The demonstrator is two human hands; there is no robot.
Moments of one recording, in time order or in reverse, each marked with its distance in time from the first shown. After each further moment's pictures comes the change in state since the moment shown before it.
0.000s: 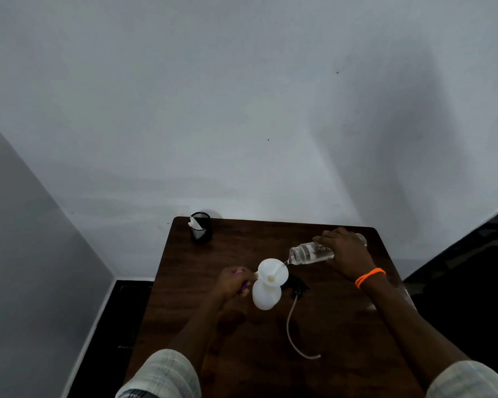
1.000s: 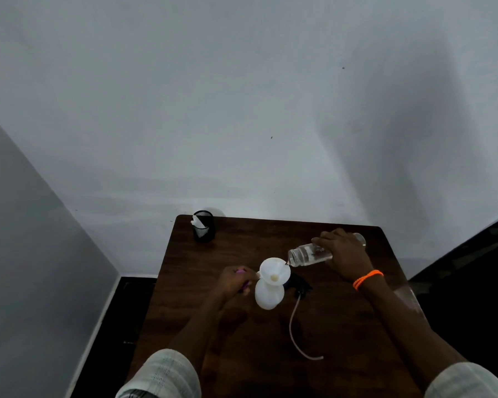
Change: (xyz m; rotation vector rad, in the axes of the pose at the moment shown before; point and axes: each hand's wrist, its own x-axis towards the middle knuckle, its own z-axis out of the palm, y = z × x) left_hand 0.005 -0.006 -0.005 0.051 0.010 -0.008; right_hand 0.005 -0.006 0.011 -0.005 0.010 -0.023
